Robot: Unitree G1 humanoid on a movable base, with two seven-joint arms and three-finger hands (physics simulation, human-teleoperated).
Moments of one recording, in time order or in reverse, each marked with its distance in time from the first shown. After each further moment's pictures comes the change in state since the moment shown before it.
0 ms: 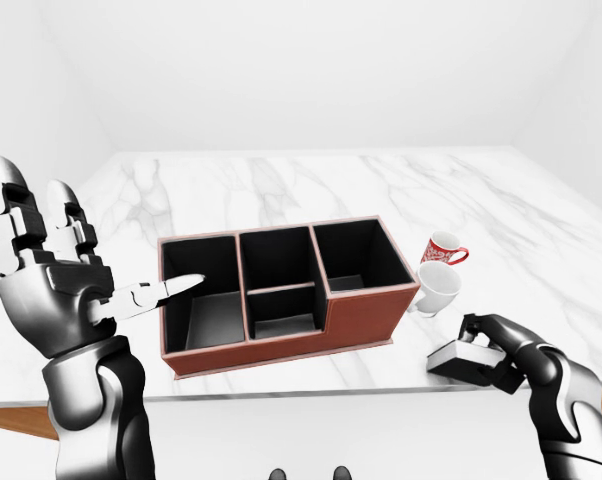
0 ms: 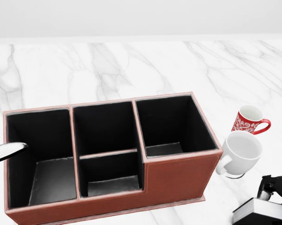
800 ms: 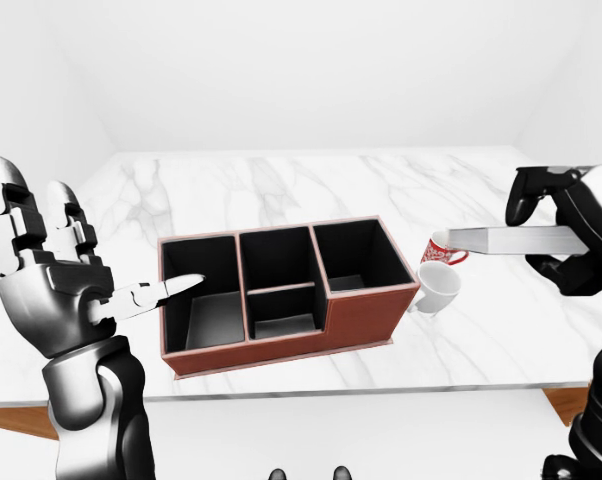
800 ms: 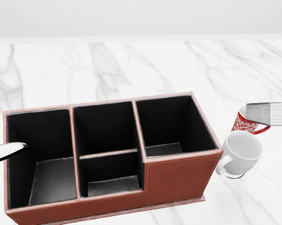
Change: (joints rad) left arm 0.000 0.000 0.002 0.002 -0.001 0.000 0.000; right arm -0.286 -0.116 -0.075 -0.727 0.009 0.000 0.000
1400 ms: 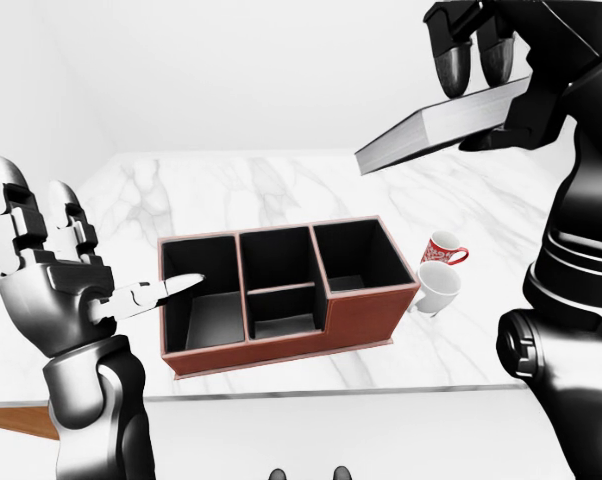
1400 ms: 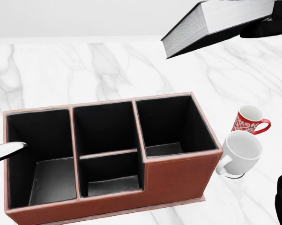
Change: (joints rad) left arm -0.003 0.001 0.000 0.006 -0.004 0.000 0.002; right arm -0.793 -0.001 0.333 0.428 0.211 0.000 0.000
